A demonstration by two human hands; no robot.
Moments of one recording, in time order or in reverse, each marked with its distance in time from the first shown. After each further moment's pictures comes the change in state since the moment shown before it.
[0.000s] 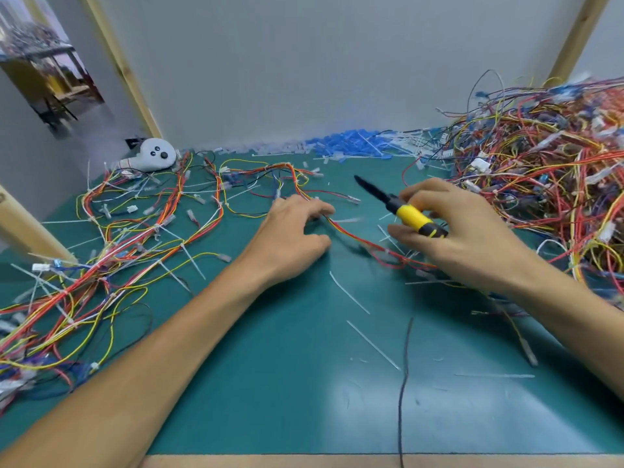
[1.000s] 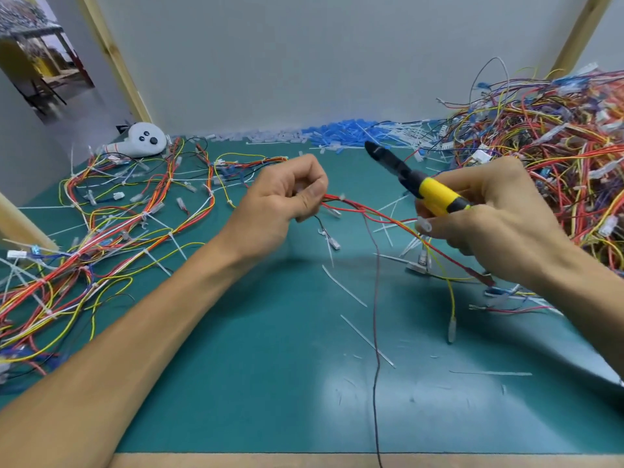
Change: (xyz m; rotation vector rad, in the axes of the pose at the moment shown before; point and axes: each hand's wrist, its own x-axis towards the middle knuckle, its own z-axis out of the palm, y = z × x) left_hand -0.004 0.018 -0.022 -0.630 -0.022 0.244; right_hand -0.008 -0.012 -0.023 0.256 0.024 0.069
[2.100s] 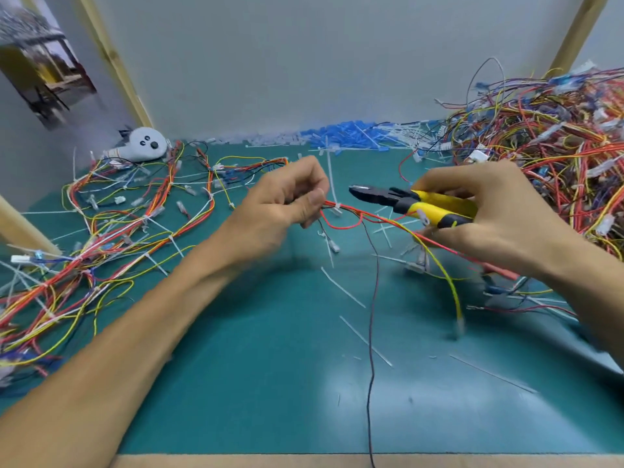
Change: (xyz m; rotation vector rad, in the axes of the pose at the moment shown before) left_hand 0.000 -0.001 -0.003 0.034 -0.122 0.041; right_hand 0.010 0.019 -0.011 -0.240 -0.032 -0.169
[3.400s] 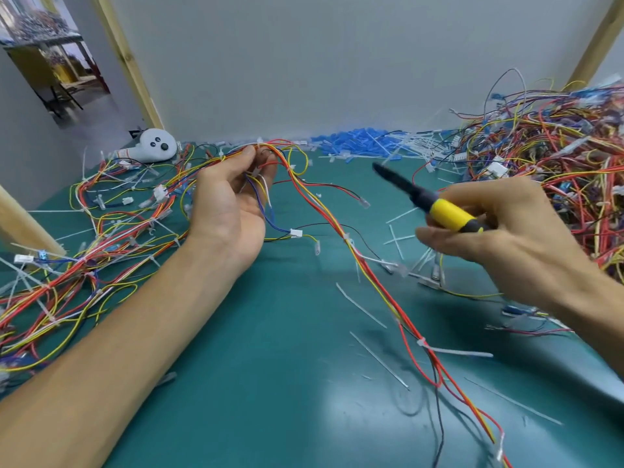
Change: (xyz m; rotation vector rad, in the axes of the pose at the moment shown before) left_hand 0.009 0.002 -0.019 -1.091 0.978 -0.251; right_hand -0.006 -0.017 0.005 0.157 0.002 0.058
